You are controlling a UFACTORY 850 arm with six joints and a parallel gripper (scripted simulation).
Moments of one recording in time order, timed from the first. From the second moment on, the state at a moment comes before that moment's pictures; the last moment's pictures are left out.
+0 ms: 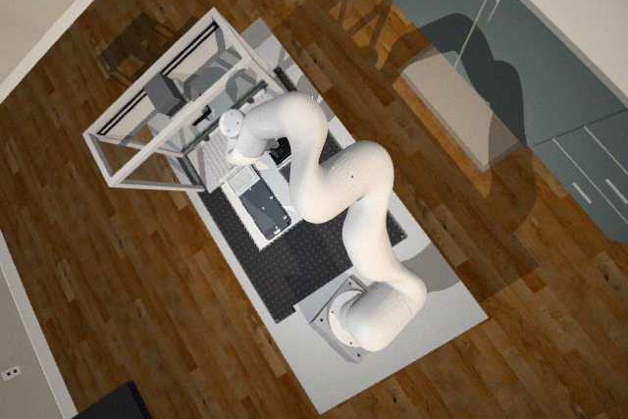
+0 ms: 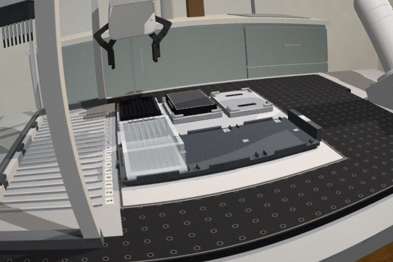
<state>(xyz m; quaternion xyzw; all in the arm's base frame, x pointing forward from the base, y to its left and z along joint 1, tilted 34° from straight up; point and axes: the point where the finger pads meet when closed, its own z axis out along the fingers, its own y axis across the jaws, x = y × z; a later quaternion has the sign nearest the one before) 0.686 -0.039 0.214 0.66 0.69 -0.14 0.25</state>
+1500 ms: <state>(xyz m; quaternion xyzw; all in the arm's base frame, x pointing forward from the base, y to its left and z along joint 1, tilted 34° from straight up) 0.696 -0.073 0.160 0.66 0.69 -0.14 0.25</state>
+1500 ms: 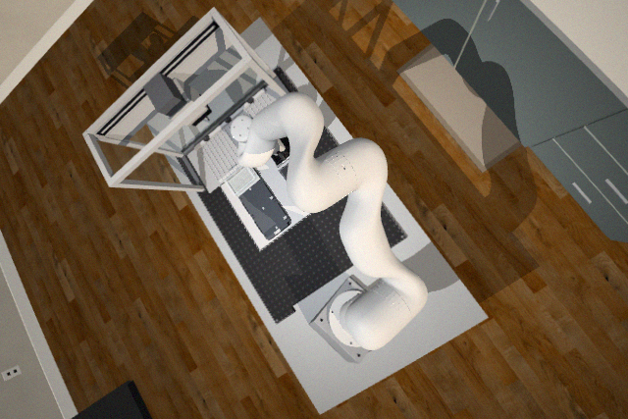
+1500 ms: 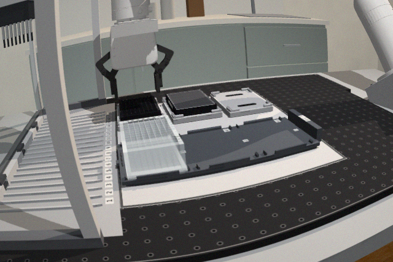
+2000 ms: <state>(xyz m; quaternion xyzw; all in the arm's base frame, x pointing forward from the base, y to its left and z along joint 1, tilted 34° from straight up) 0.698 -0.079 0.151 0.66 0.69 -0.14 0.25</state>
